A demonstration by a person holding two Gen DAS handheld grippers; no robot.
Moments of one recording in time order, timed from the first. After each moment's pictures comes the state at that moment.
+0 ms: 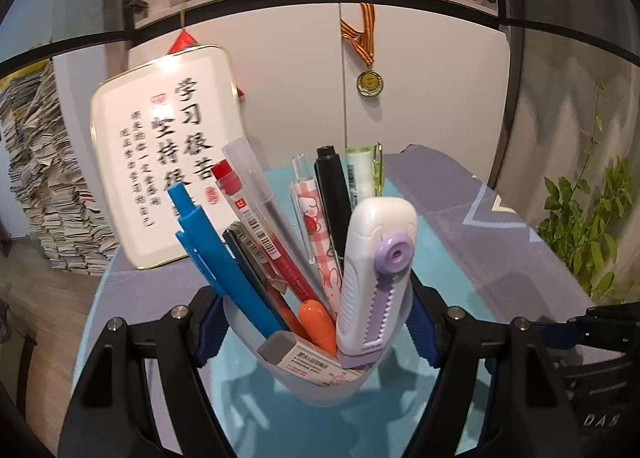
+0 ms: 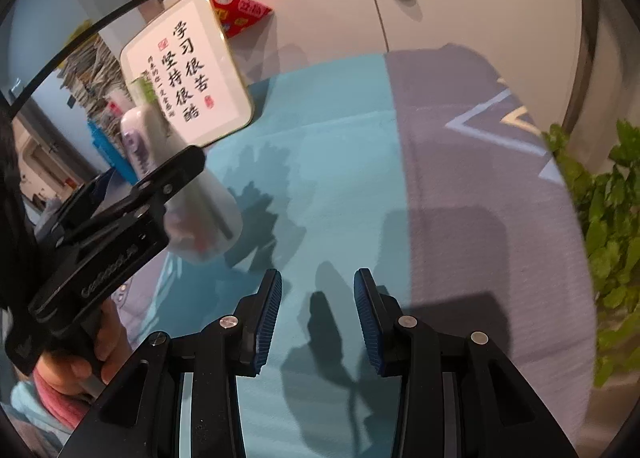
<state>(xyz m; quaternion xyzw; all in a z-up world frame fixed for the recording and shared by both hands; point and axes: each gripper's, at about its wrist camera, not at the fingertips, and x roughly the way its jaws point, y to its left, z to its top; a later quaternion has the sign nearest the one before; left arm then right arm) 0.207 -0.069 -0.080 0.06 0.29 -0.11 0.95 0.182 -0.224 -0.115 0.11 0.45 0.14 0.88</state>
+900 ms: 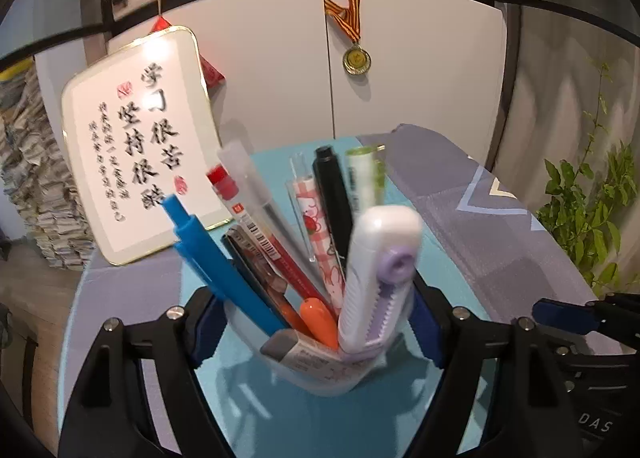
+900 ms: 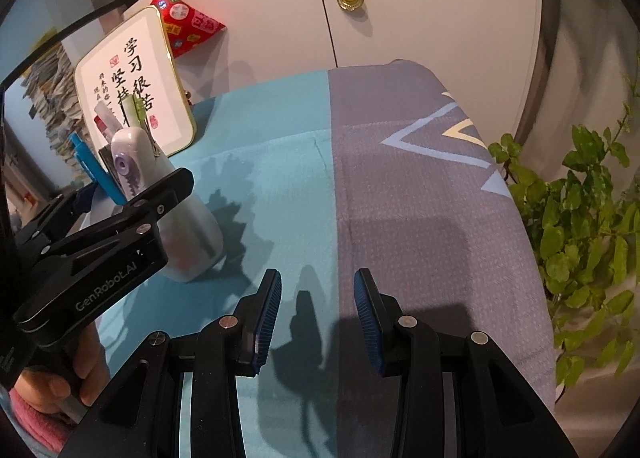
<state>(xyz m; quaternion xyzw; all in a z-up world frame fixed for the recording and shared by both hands) 0.218 -0.092 -0.092 0.08 0.31 -0.10 0.94 0.186 -0.241 -0.120 0.09 0.44 0.05 0.89</state>
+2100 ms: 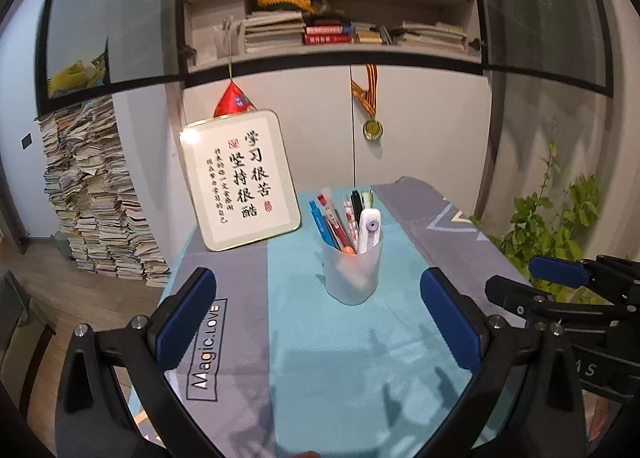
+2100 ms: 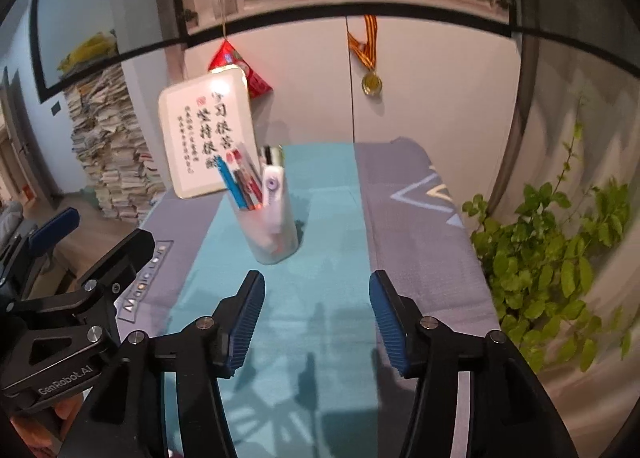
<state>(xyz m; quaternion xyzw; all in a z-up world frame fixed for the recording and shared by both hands) 0.040 -0.025 -0.007 0.05 0.23 -0.08 0.97 0.048 -0.190 -0.032 0.04 0.32 0.04 0.95</state>
